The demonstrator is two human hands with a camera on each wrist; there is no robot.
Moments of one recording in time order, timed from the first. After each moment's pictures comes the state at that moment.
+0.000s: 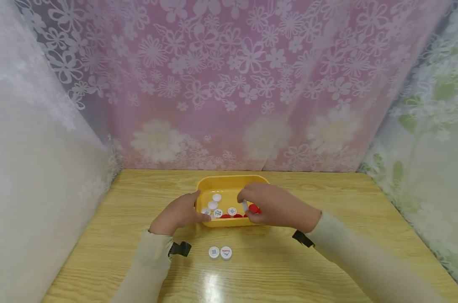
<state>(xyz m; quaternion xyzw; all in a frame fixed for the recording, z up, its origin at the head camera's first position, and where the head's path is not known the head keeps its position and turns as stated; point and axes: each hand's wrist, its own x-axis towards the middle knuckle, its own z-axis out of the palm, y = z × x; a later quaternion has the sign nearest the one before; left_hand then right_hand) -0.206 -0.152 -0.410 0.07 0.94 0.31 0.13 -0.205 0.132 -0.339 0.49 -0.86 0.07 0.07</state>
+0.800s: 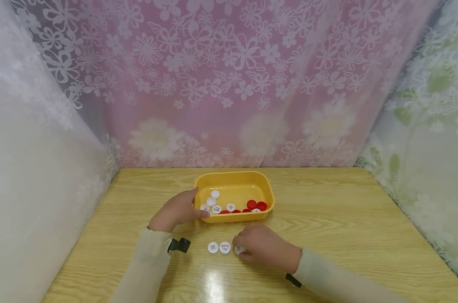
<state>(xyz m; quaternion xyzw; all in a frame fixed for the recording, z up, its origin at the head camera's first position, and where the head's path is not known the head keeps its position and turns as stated) -0.201 -0.149 -0.403 0.06 0.94 0.30 0.14 -0.151 0.122 -0.443 0.47 -0.88 0.05 -0.01</state>
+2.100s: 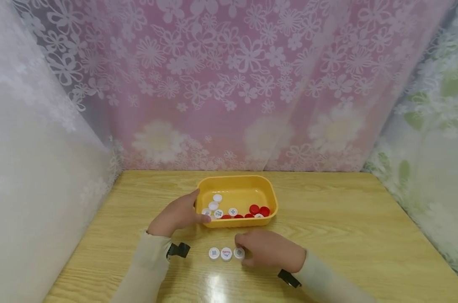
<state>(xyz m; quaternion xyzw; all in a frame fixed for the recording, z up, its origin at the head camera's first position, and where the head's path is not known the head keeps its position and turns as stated) -0.202 -0.151 -0.405 0.06 0.94 0.32 0.14 -0.160 0.116 -0.421 0.39 -0.90 0.09 -0.15</state>
